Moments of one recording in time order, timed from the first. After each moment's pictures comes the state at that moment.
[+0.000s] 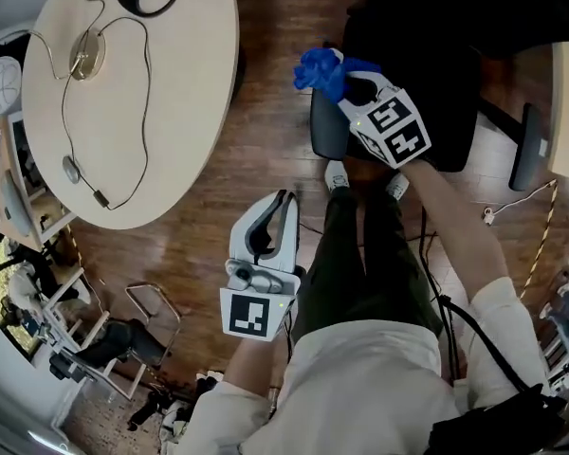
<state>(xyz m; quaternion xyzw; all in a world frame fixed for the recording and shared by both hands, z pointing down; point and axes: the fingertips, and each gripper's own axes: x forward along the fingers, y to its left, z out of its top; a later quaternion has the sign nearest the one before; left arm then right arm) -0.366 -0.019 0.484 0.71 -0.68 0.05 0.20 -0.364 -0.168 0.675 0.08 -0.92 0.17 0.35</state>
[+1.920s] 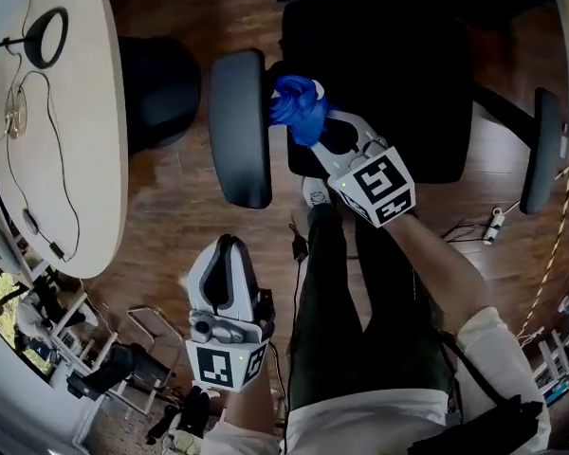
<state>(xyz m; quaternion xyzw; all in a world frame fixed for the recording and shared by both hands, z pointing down) -0.297 -0.053 0.565 0.68 -0.71 0.03 0.19 -0.257 -0.157 0.759 0.14 -0.95 0.21 0.20</state>
